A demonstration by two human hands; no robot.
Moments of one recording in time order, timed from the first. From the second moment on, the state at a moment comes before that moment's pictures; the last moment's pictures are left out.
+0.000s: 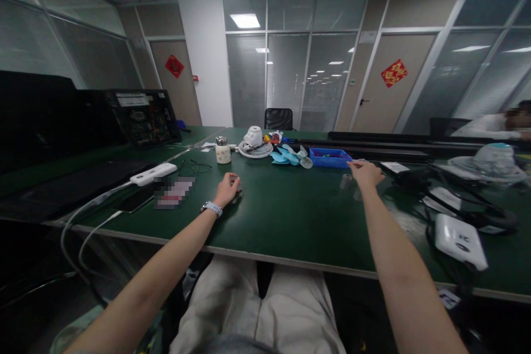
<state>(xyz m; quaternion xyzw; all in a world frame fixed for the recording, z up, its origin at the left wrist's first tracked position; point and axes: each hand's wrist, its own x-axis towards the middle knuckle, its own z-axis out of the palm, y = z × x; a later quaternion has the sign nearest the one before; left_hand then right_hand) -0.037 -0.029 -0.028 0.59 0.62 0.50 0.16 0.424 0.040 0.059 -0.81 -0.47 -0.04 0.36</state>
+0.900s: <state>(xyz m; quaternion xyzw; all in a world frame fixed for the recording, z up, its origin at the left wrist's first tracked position) -0.037 -0.030 -0.028 0.59 0.61 0.50 0.17 0.441 0.051 0.019 -0.79 -0.49 0.04 0.36</state>
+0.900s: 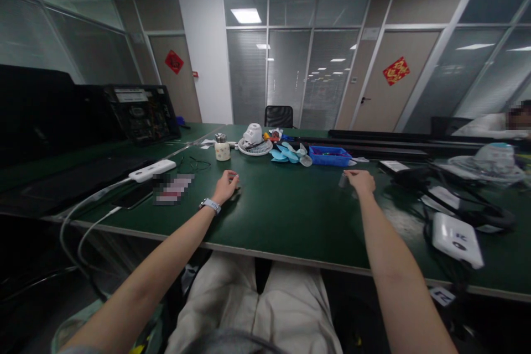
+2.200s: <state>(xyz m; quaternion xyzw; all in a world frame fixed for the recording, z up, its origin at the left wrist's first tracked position) 0.045 -0.044 -0.011 0.73 0.45 0.49 0.16 0.256 -0.033 -0.036 -0.51 -0.63 0.21 0.55</state>
